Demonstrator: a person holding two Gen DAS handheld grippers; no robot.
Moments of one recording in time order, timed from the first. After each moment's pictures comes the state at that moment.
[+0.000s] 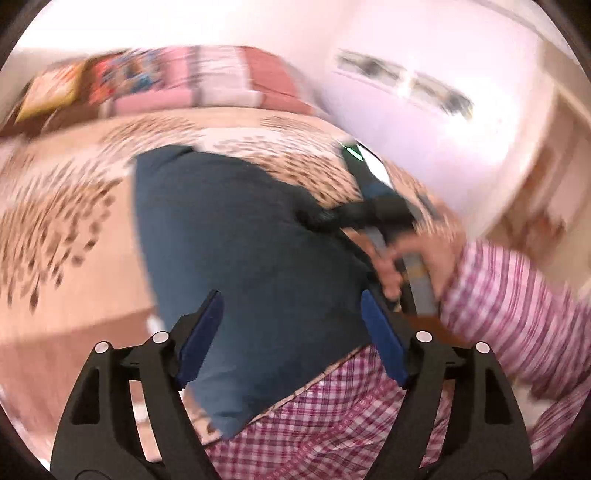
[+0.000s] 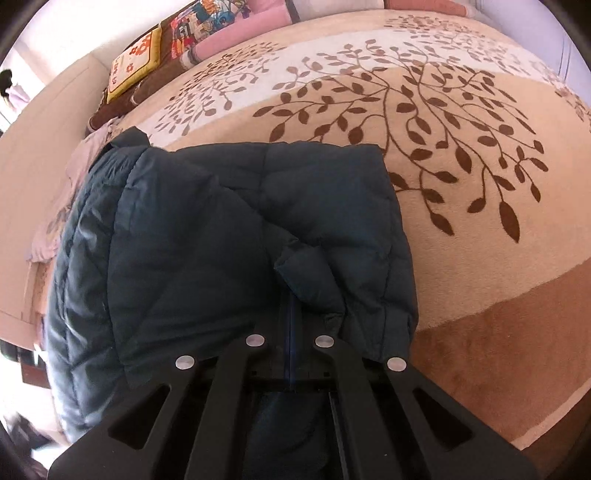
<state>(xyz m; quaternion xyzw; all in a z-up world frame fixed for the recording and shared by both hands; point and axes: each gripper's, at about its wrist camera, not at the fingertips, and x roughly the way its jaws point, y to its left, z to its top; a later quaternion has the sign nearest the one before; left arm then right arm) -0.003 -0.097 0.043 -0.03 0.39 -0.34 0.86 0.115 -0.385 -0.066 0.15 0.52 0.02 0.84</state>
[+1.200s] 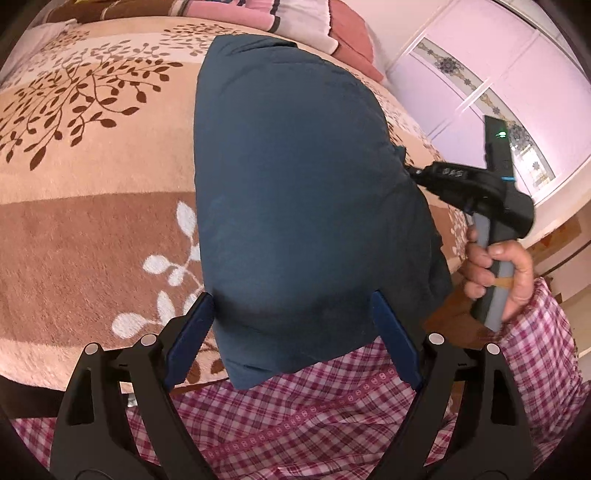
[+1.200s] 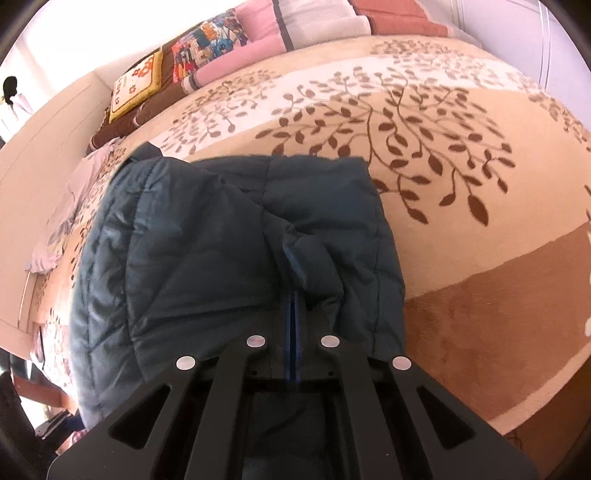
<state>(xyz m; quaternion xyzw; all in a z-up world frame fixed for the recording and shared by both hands) 0.013 -0.073 -0.032 -0.11 0.51 -0.26 0.81 0.070 -0.377 -0.034 0.16 0.47 0.01 0.87</state>
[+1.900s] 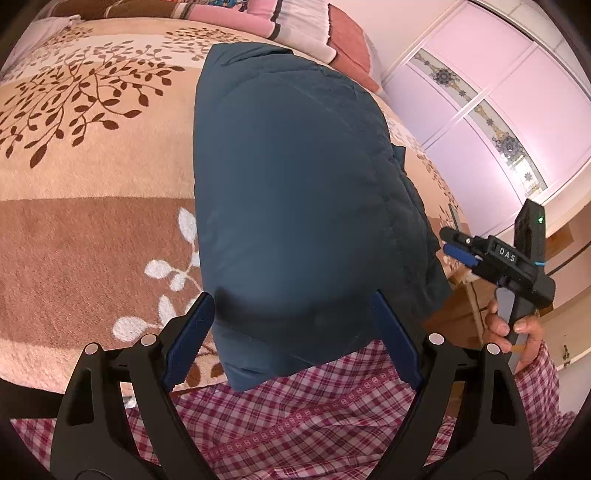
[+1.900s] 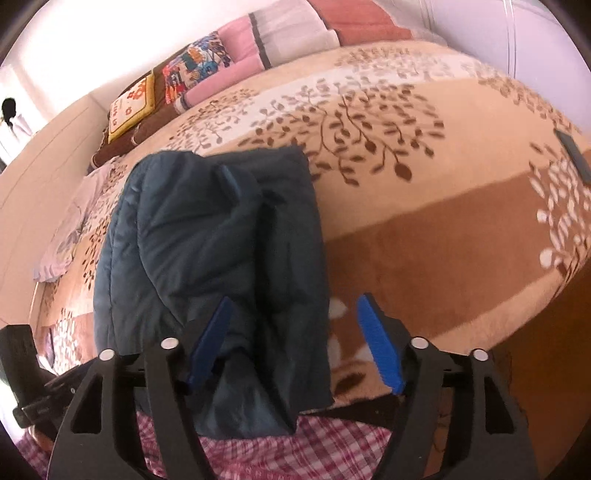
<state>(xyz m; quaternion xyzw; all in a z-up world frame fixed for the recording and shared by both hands) 0.013 -0.065 -0.028 -0.13 0.50 -0.27 0.81 -0.025 -0.414 -0.027 0.21 0.46 -0.02 0.86</state>
